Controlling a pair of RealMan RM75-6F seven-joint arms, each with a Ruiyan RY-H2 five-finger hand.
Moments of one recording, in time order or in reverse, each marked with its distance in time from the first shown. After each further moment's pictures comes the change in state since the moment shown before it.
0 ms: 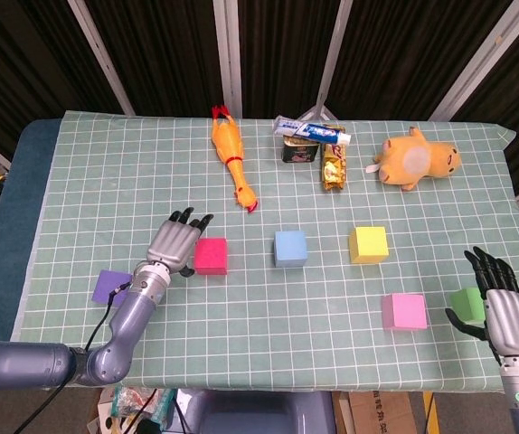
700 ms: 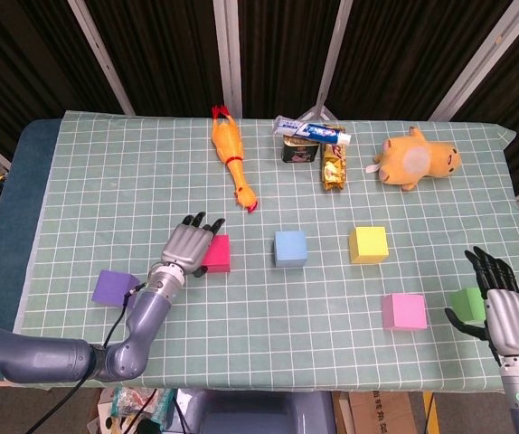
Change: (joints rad) left arm -0.060 -0.076 0.008 0.076 -0.042 -0.004 -0.016; right arm 0.000 0.001 0.002 -0.002 0.004 -0.001 0.029
